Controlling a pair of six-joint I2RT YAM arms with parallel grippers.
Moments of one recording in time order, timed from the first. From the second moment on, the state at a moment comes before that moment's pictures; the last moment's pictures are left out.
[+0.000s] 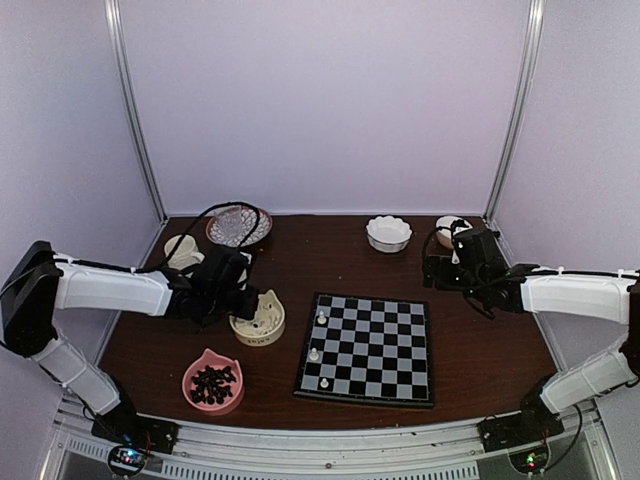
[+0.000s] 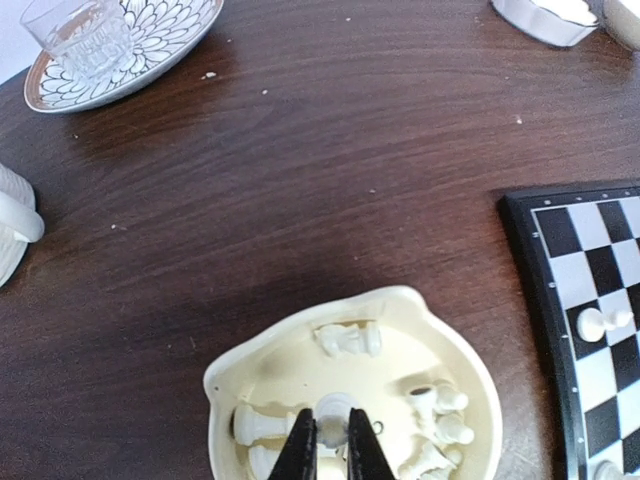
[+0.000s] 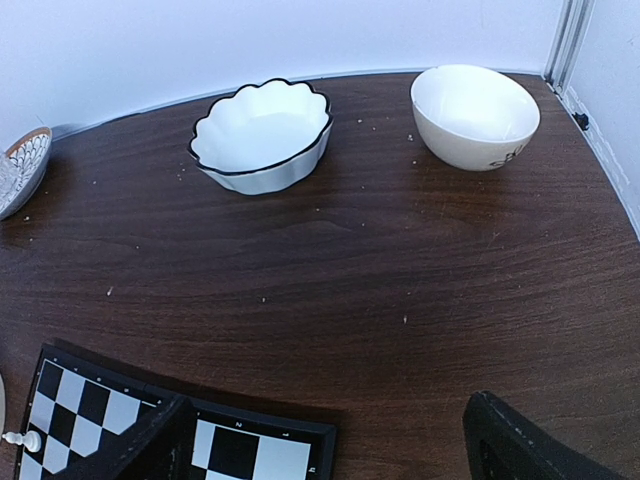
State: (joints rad) left arm -0.77 1.54 0.81 -0.10 -0.31 -0.36; right arm 0.54 1.30 0.70 -0.01 0.37 0.43
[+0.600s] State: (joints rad) left arm -0.78 1.42 0.72 0.06 0.14 -0.25; right arm 0.54 1.30 0.70 -0.01 0.37 0.43
